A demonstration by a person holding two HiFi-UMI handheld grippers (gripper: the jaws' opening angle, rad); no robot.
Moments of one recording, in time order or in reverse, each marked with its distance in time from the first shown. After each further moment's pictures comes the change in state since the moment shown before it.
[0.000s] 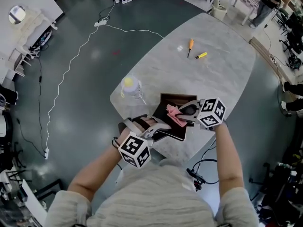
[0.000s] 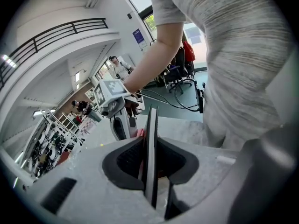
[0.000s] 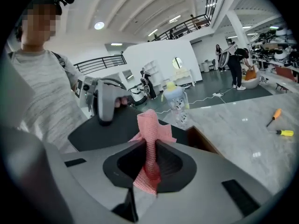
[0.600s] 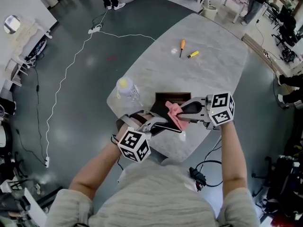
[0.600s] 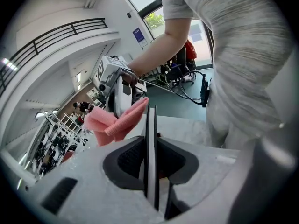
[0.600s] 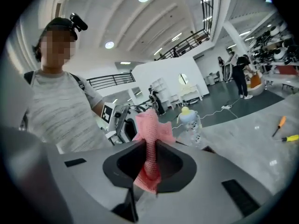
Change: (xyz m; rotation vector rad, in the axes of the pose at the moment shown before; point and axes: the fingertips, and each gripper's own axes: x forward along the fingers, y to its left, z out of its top) left arm 0.001 0.012 0.005 0.012 0.018 0.025; right arm -0.061 0.058 0.053 -0.017 -0.219 0.103
